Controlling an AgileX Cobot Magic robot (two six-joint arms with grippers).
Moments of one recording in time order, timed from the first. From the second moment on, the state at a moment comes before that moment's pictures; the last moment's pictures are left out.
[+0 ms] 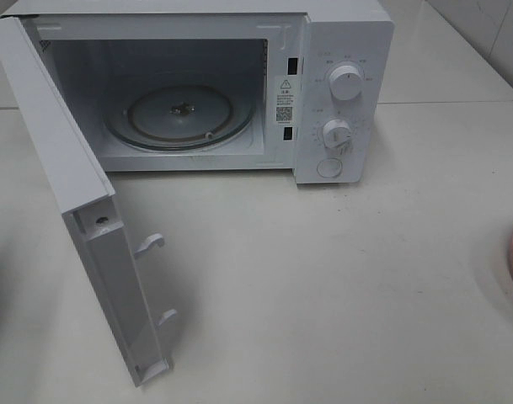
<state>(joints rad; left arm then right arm) 0.05 1.14 -0.21 0.09 -0.53 -0.04 0.06 0.00 -0.50 -0.03 1.00 0.01</state>
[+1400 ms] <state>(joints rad) -0.43 1.62 -0.53 0.13 -0.74 -0.17 0.06 0.00 -0.50 -0.03 1.00 0.01</state>
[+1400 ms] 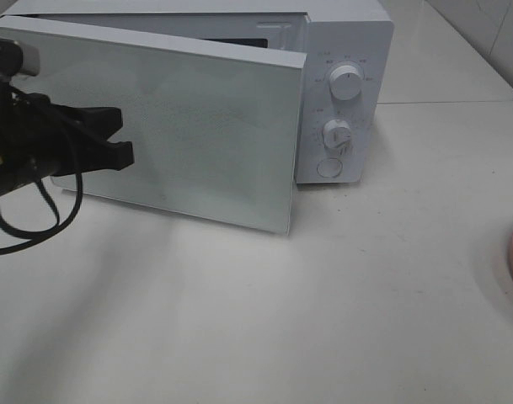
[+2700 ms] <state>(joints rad) -0.65 2.00 -1.08 0.00 -0.62 -0.10 0.06 0.00 -0.50 -0.03 1.00 0.01</state>
